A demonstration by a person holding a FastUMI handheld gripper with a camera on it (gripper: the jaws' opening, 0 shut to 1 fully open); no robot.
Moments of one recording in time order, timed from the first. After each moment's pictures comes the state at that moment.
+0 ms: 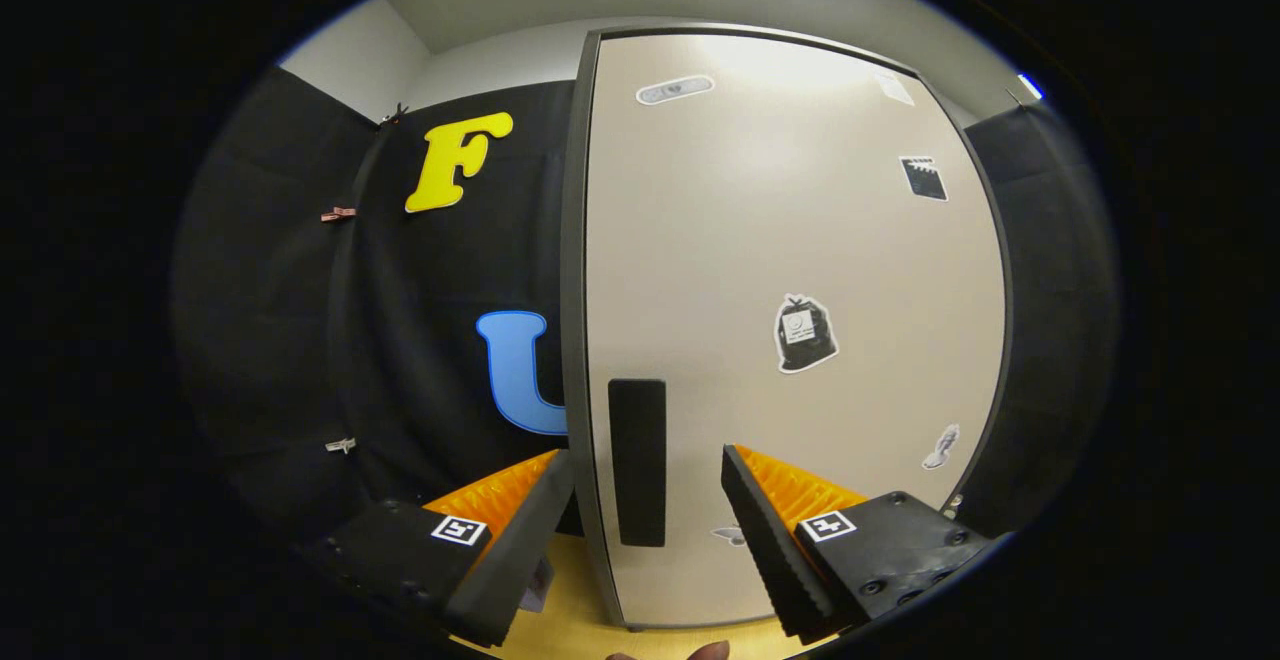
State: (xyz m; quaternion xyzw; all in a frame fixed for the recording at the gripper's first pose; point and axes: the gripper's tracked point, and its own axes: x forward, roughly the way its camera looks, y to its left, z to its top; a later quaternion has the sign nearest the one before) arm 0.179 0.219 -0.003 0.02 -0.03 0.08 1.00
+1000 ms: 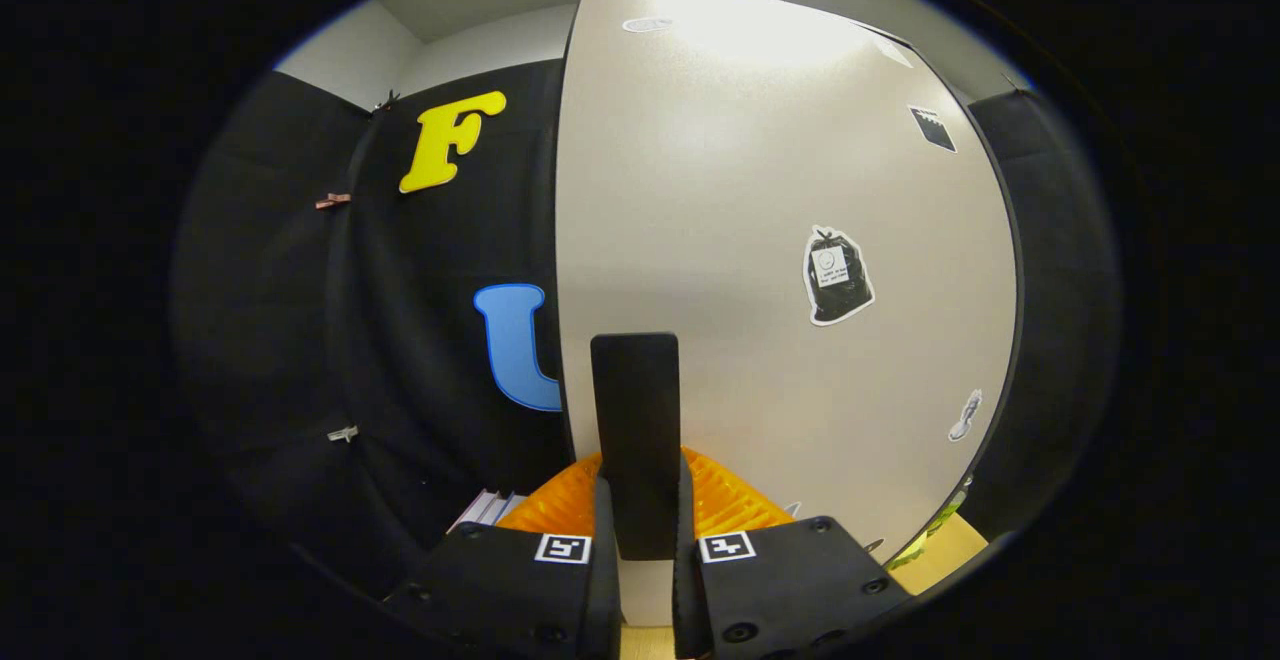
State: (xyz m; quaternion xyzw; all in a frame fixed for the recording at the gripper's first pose) arm 0.169 0.222 -0.020 0.03 0.00 0.09 1.00
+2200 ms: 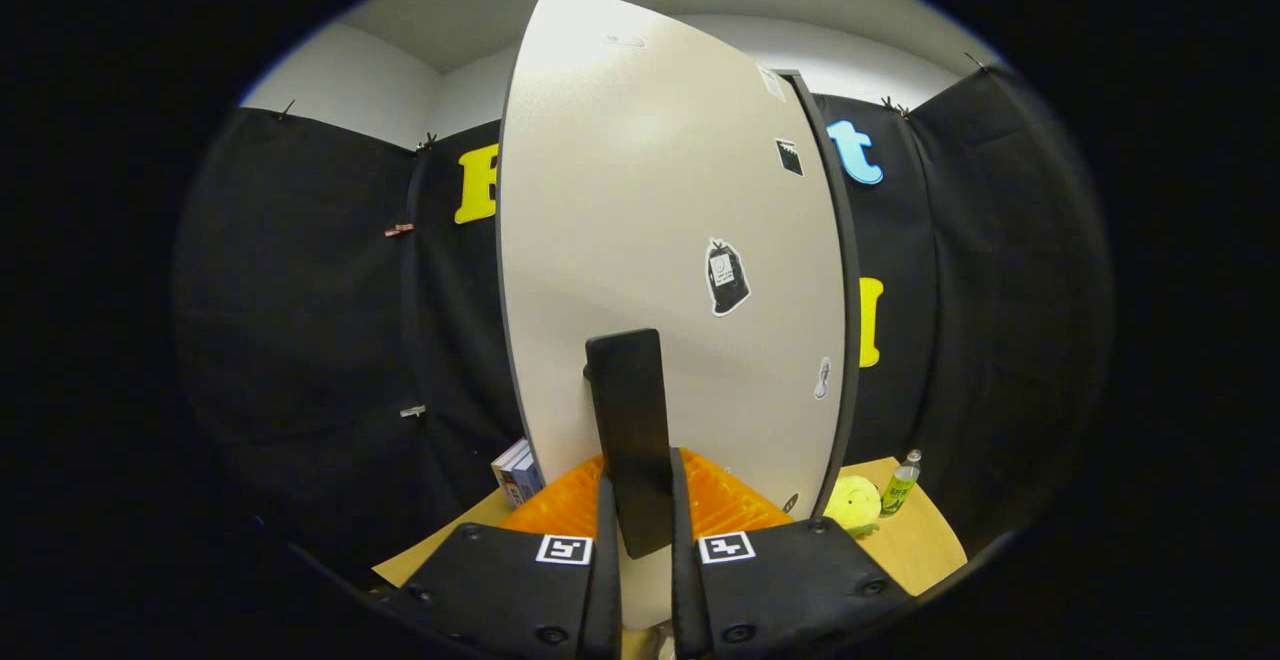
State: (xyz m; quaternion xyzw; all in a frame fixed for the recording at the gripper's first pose) arm 0.023 0.101 -0.014 0.05 0.01 0.15 0.99
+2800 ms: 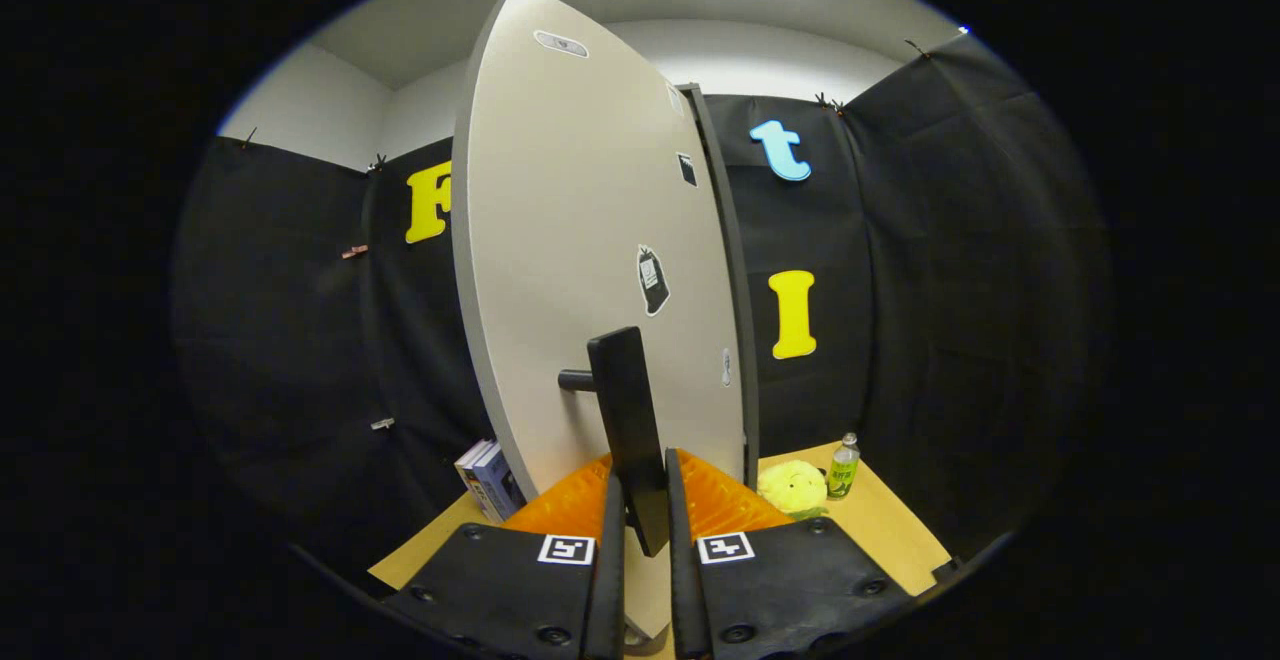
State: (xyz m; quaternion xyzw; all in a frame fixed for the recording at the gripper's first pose) arm -0.001 0.019 -0.011 0.06 0.01 0.08 1.00
